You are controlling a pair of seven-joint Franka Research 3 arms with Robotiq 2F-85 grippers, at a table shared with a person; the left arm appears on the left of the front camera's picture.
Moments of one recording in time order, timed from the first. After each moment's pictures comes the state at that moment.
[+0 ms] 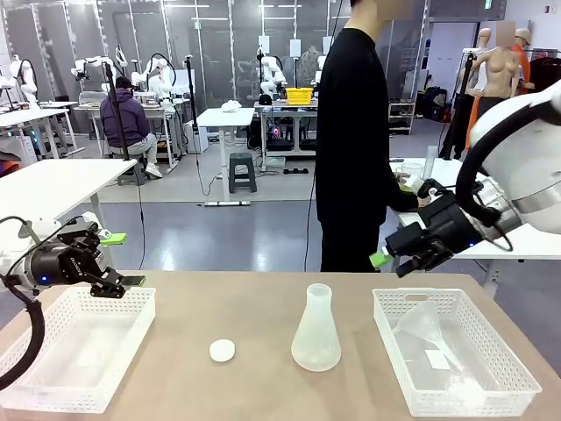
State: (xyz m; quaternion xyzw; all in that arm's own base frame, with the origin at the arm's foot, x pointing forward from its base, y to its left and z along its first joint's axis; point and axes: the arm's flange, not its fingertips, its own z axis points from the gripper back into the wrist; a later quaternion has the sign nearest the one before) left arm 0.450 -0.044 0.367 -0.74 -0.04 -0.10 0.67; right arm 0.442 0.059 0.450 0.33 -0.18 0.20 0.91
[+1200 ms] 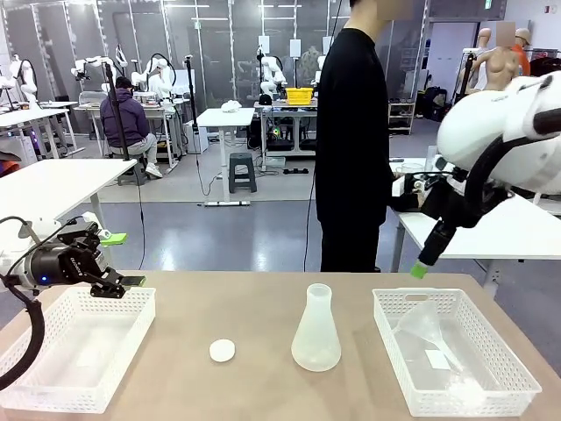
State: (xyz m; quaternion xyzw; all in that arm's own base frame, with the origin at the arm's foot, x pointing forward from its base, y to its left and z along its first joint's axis) left arm 0.449 -0.044 0.367 -0.74 -0.04 -0.10 0.67; right arm 0.488 0.050 0.482 0.09 -0.11 0.50 0.86
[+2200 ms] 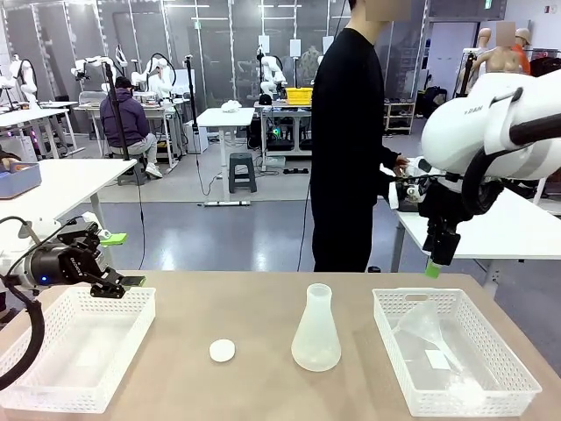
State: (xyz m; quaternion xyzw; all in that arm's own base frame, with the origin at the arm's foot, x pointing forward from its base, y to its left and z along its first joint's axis) left arm 0.449 -0.044 0.366 -0.74 -0.04 -0.09 0.67; right arm 0.508 0.051 0.480 0.02 -0.07 0.60 0.80
